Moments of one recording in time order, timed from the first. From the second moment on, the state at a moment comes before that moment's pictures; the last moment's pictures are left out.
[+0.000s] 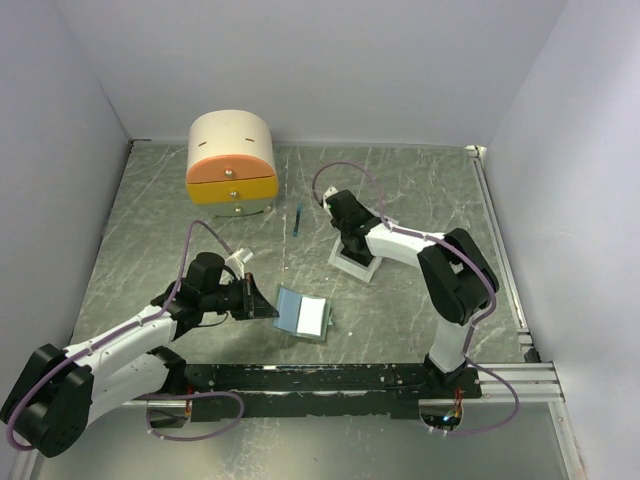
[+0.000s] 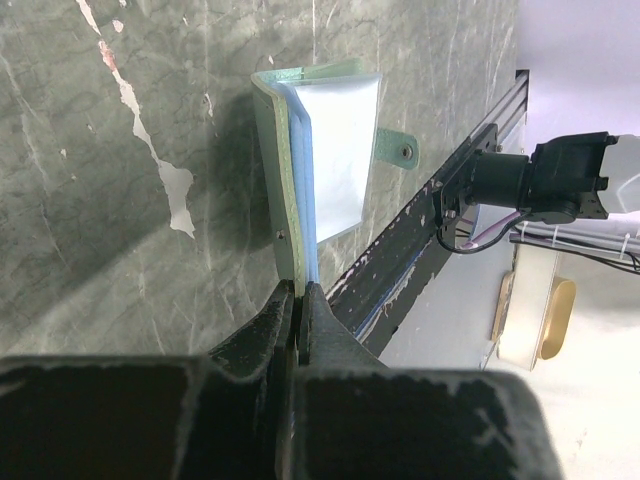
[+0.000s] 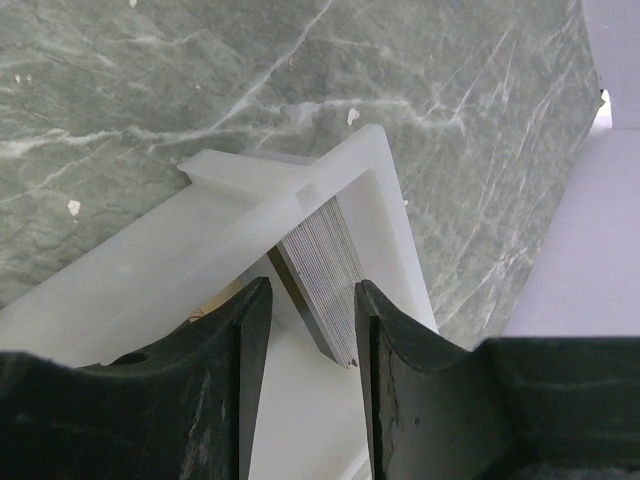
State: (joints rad) left arm -0.54 0.98 0.31 0.02 0.59 -0.76; right arm 0.60 1.82 1.09 -0.12 0.58 -0.45
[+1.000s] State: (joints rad) left arm -0.54 0.99 0.31 0.02 0.59 -0.76; right arm 0.60 1.84 1.05 -0.03 0.69 -0.51
